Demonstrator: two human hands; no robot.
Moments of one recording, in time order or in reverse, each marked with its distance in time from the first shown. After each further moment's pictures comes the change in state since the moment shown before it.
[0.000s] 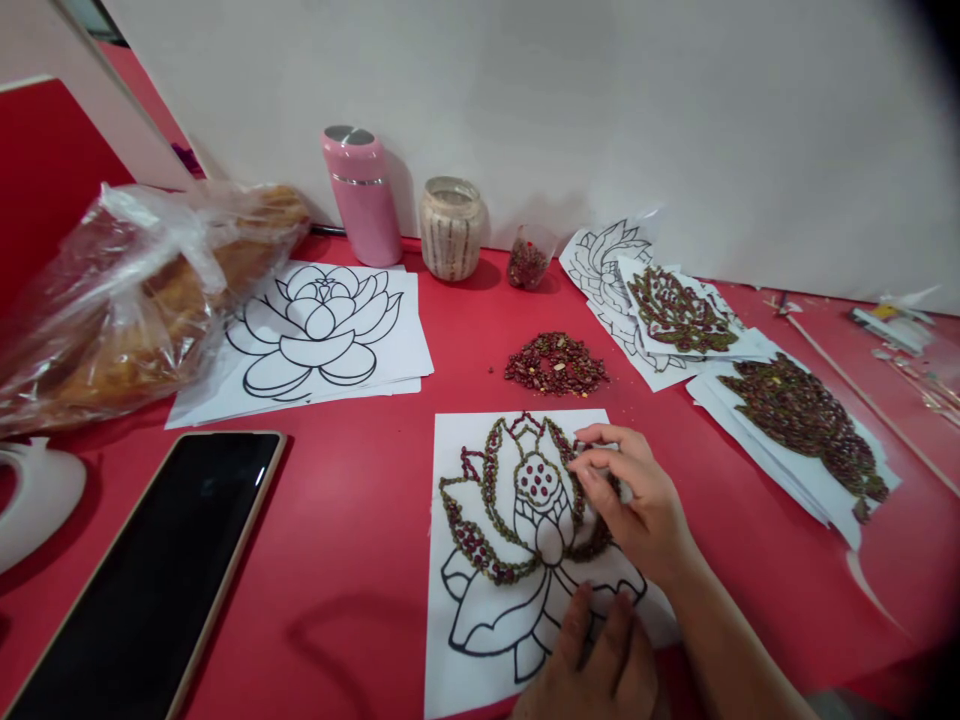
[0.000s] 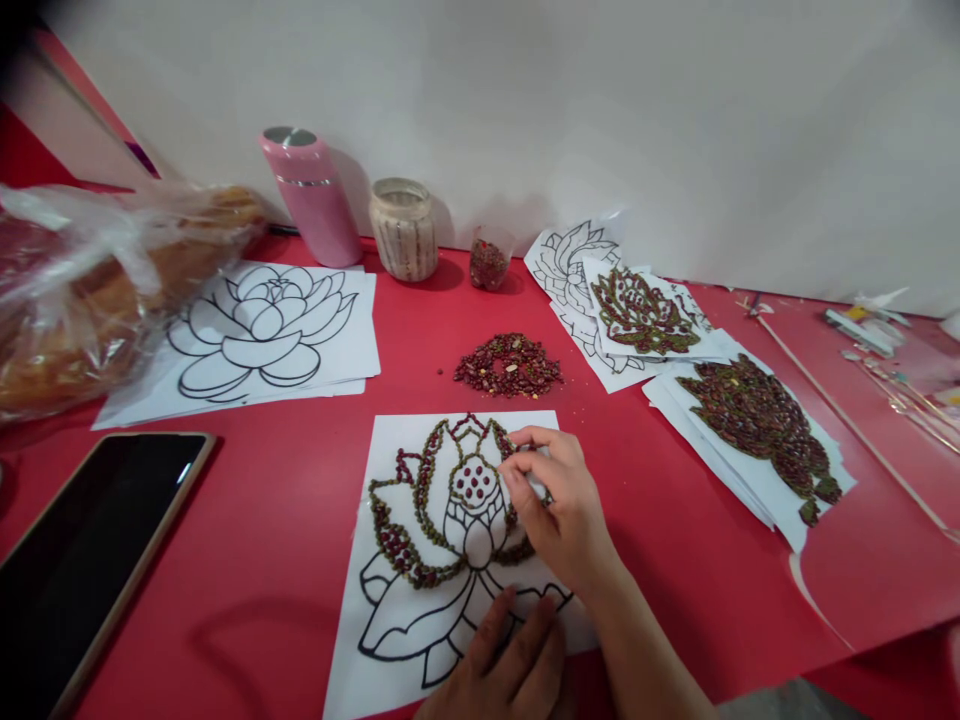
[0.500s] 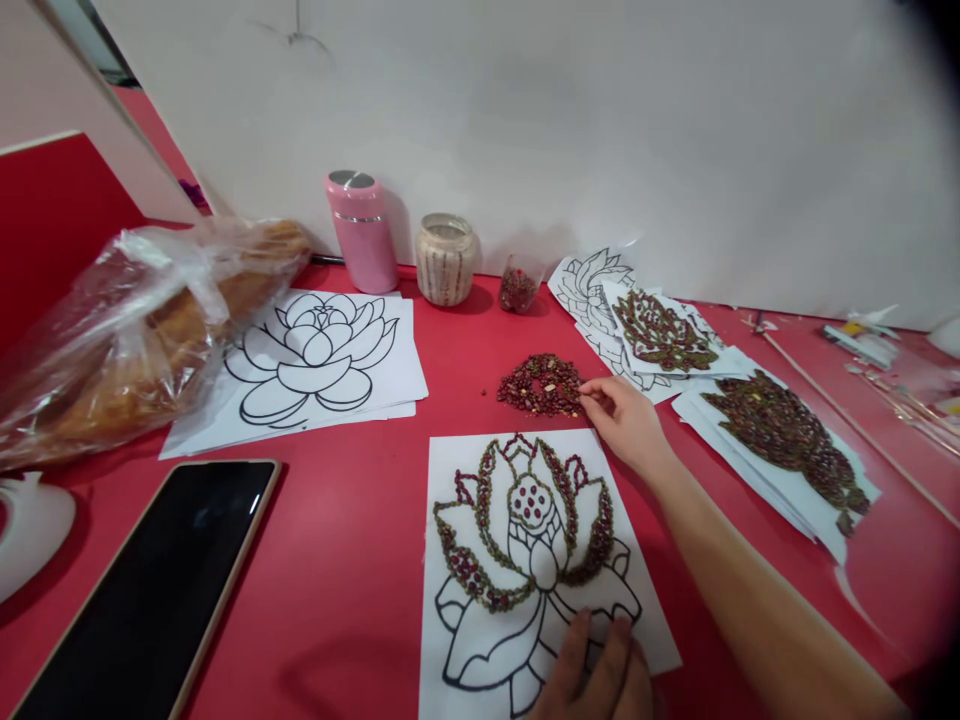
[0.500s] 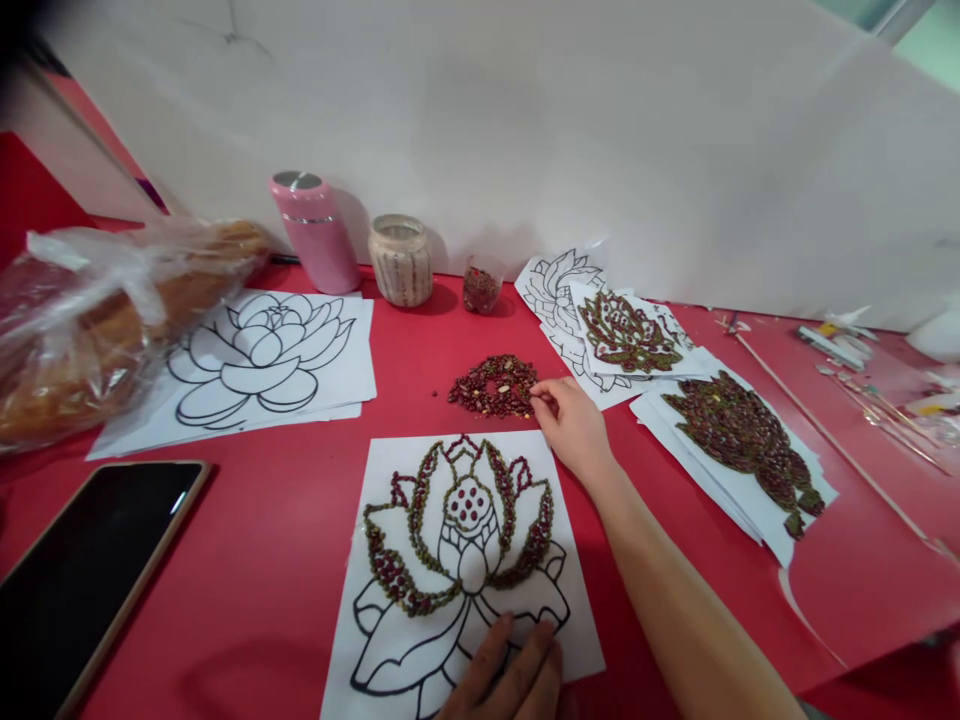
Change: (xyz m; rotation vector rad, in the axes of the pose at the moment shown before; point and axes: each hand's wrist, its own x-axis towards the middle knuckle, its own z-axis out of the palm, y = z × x) left_hand 0.006 0.004 0.009 0.000 0.114 -0.052; right_hand 0.080 0.066 -0.012 -0.264 0.042 0.135
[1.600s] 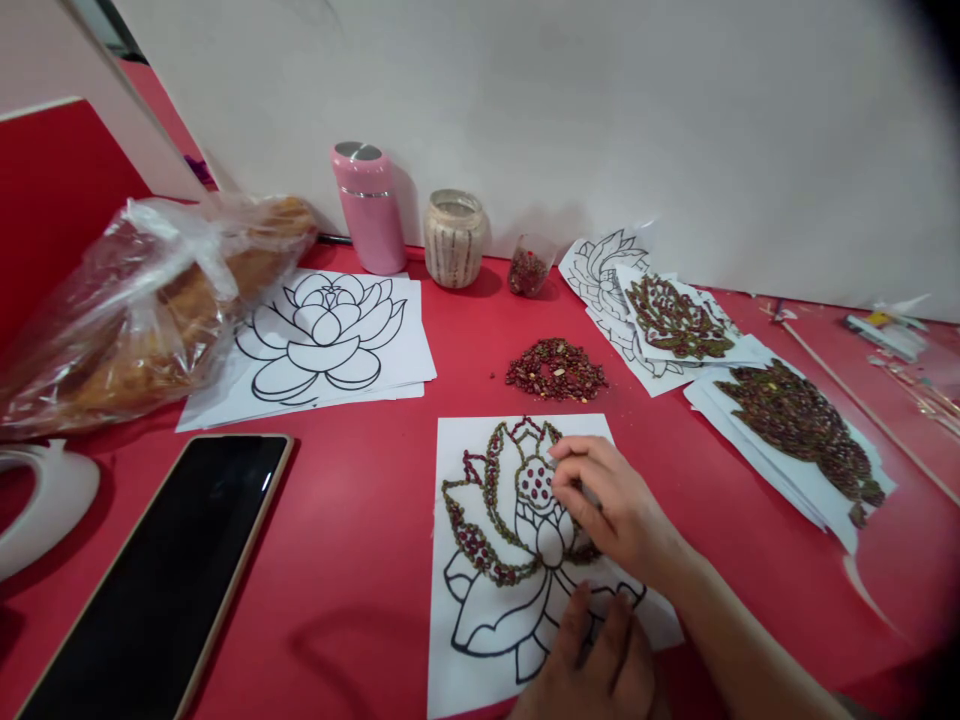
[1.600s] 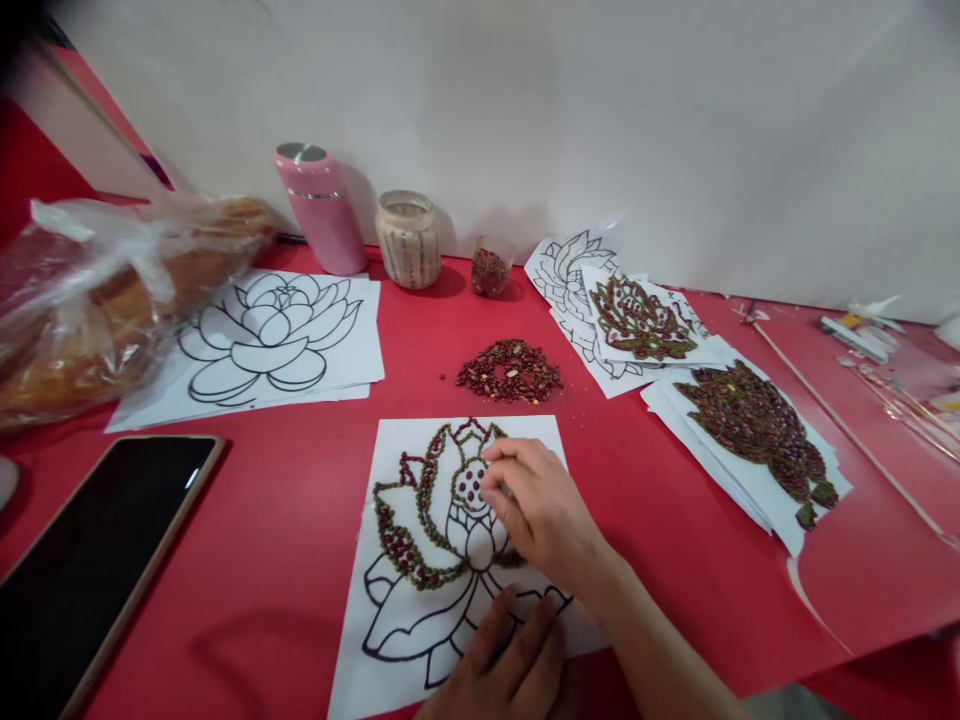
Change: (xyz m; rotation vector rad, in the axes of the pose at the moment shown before) left_hand -0.005 -0.005 -0.011 0.004 -0.162 0.059; right_hand -0.079 -0.063 -0.011 0.199 -0.262 -0.320
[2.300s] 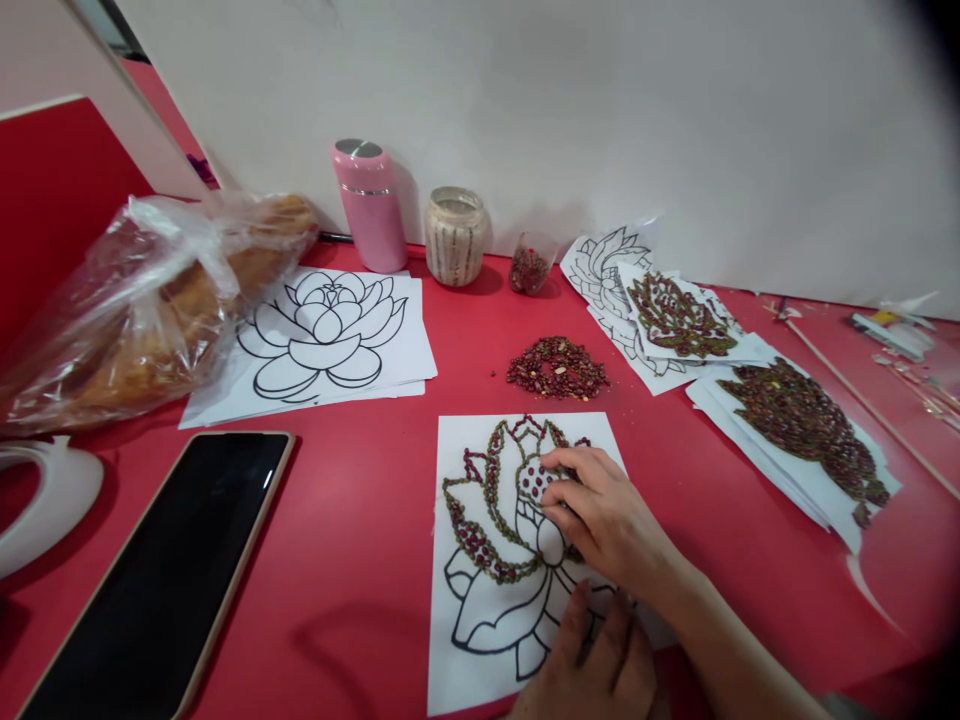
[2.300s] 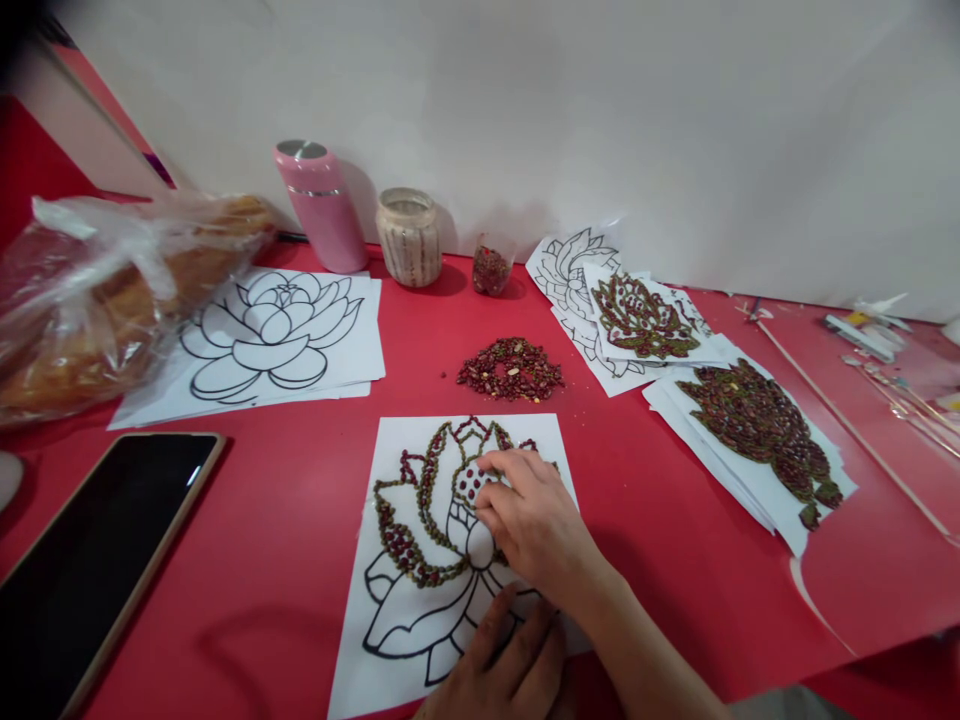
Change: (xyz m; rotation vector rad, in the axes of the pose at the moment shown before) left_hand -0.001 0.002 0.001 0.001 0.037 -0.019; right_hand -0.006 -0.003 0.013 -0.190 -0.059 -0.060
